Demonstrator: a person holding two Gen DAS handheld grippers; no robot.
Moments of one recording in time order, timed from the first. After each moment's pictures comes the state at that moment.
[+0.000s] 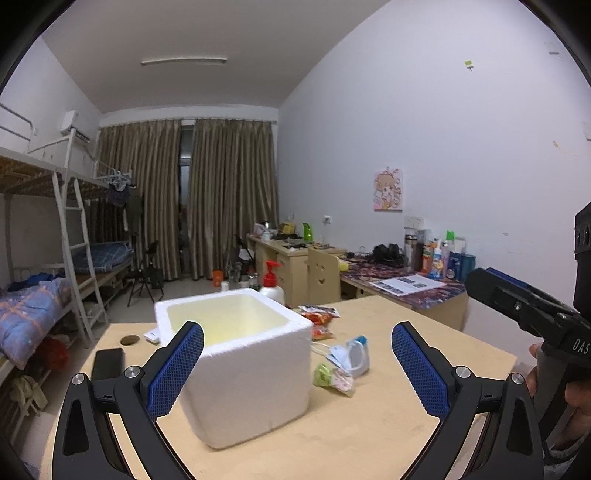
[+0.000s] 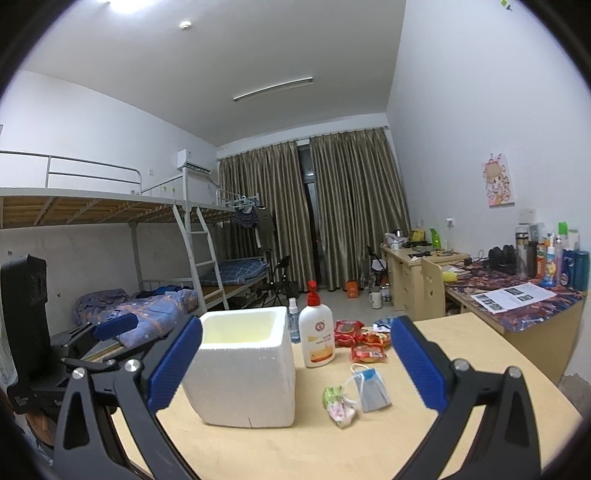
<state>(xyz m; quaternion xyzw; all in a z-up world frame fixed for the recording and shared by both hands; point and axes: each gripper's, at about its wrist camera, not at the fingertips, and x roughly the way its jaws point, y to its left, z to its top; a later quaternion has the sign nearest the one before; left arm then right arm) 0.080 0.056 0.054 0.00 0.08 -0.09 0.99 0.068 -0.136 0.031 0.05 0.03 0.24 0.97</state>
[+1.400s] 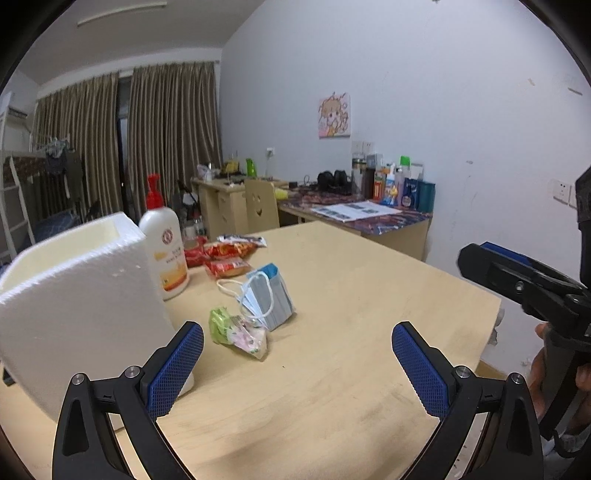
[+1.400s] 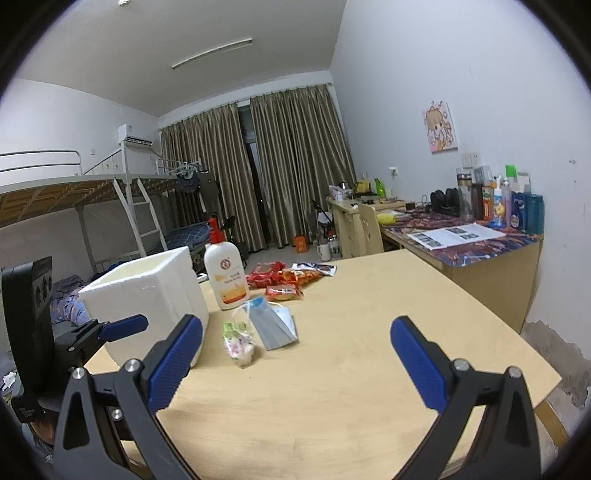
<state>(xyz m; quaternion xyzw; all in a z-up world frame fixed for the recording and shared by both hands) 0.177 -0.056 -0.031 0.04 0.21 -0.18 0.96 0.105 -0.219 -0.034 0.07 0.14 0.15 0.98</state>
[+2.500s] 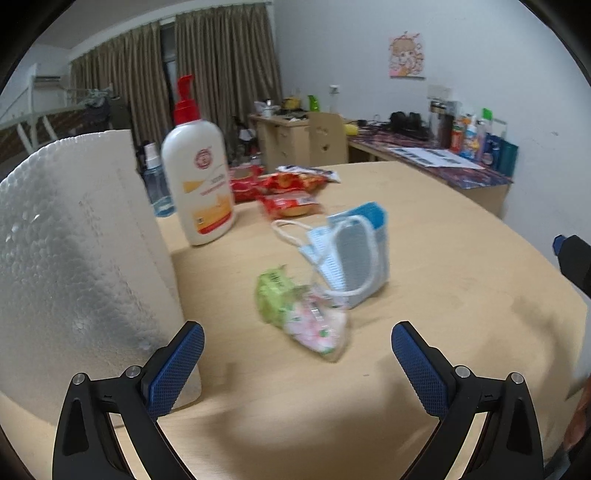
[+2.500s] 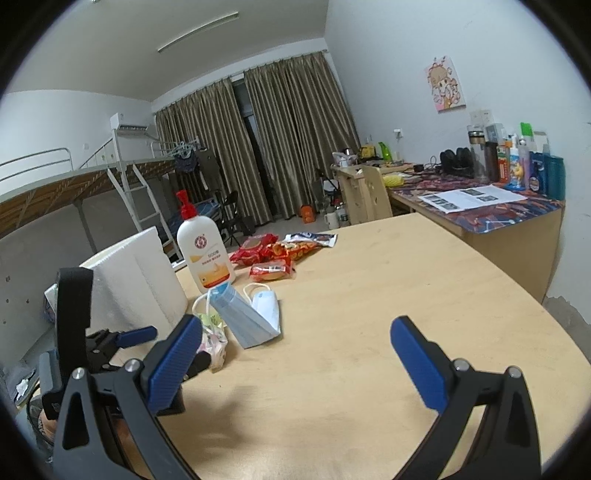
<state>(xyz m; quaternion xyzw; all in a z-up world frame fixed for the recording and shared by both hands) 0.281 -0.048 -0.080 0.04 0.33 -0.05 0.94 0.186 -0.230 -0.061 0.09 0.20 0.17 0.96</state>
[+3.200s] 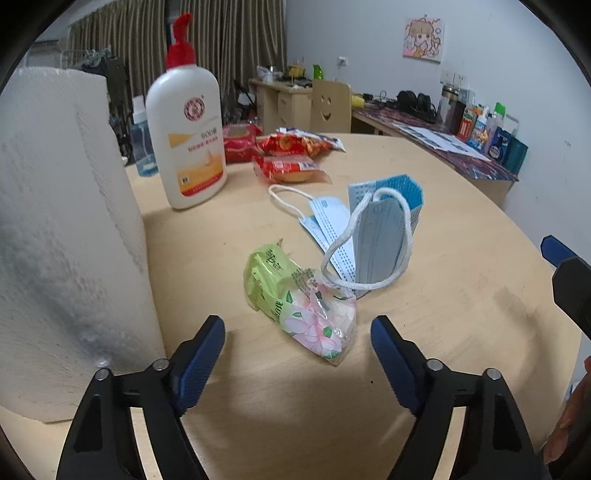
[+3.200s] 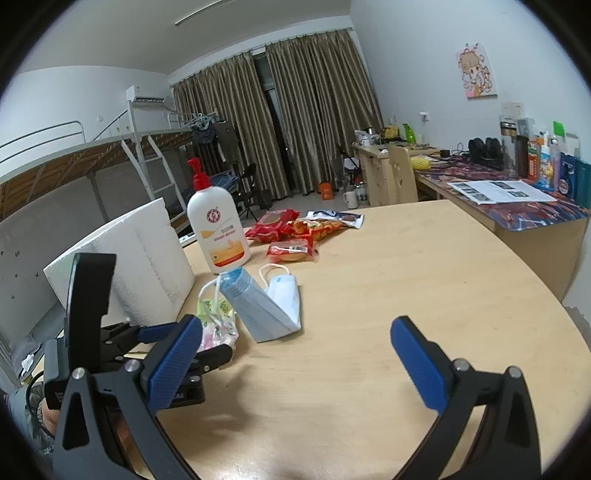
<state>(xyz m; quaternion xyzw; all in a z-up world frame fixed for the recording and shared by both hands) 0.314 -0.046 -0.098 0.00 0.40 -0.07 0.91 0.216 -0.206 -0.065 0.06 0.24 0.22 0.94</state>
